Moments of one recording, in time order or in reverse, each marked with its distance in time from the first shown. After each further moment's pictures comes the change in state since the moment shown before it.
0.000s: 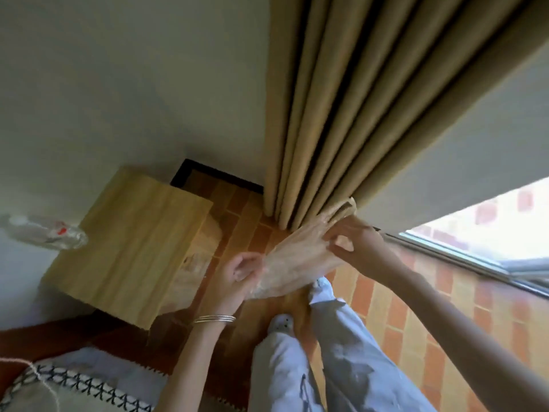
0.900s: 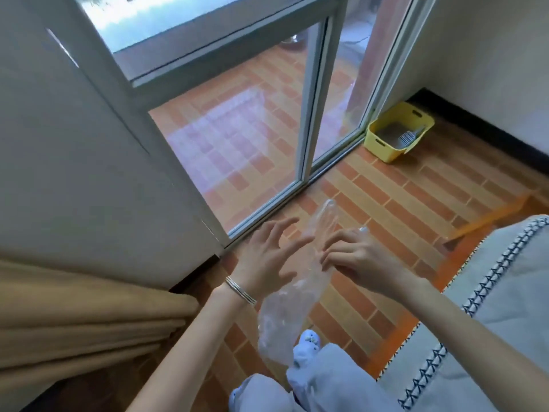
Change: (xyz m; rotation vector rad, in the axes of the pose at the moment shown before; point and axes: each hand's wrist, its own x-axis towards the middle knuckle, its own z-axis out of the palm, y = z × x) left_hand -0.080 0.163 0.534 1.026 -0.935 1.603; right_hand -0.469 0.181 -0.183 -0.323 0.592 0.299
